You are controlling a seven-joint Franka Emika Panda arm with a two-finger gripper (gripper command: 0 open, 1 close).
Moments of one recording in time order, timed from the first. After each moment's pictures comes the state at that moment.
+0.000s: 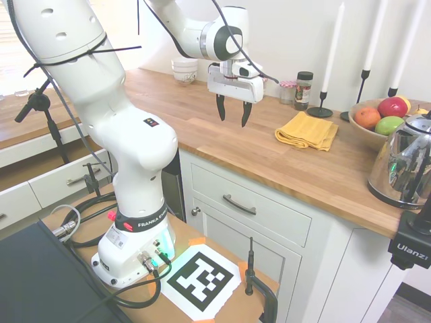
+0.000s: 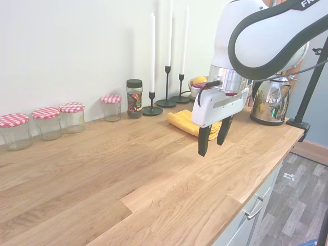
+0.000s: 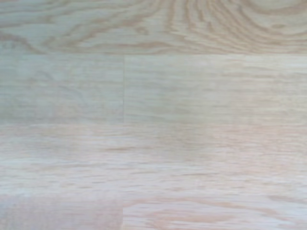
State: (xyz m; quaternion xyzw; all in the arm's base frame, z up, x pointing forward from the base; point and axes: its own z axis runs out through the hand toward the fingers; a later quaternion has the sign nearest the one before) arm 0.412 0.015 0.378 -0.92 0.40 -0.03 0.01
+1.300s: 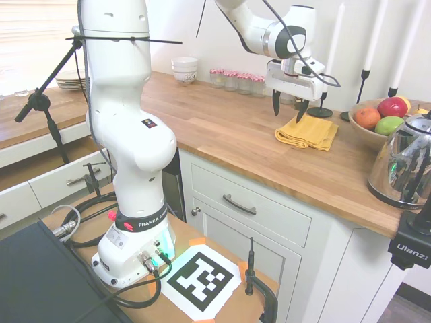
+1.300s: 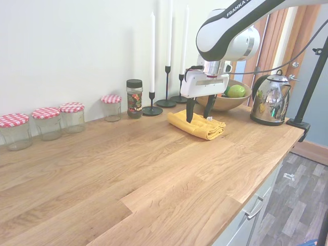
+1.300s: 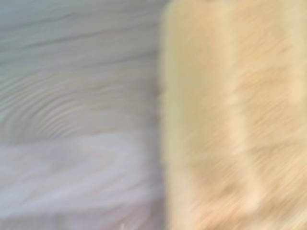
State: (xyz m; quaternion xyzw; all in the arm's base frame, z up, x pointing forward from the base) arm 0.552 -0.135 0.384 -0.89 0.45 -0.04 0.03
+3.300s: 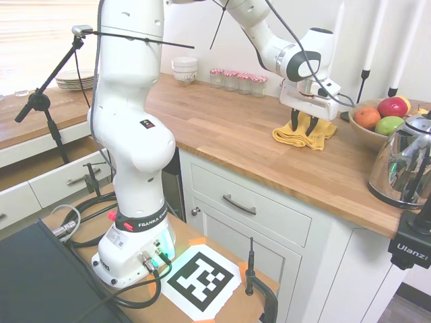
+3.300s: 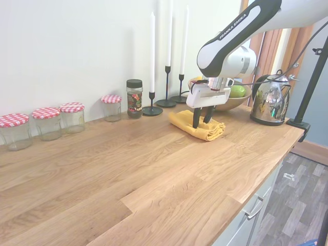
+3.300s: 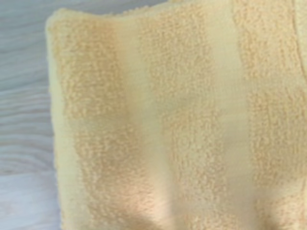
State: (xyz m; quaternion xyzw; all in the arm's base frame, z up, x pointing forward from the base) arm 0.559 -0.181 0.331 -0.89 0.45 -0.05 0.05
